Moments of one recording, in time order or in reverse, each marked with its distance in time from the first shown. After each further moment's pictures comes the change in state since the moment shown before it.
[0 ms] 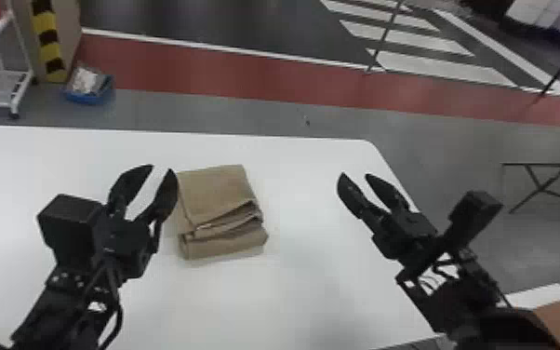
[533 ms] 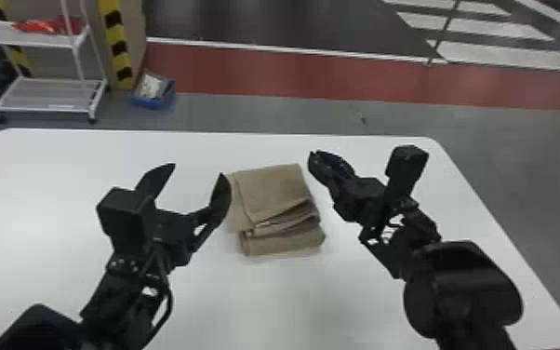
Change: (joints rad) left arm 0.012 0.013 0.054 -0.002 0.005 0.001 0.003; right arm -0.384 0.016 0.366 0.380 0.145 -0.006 -0.052
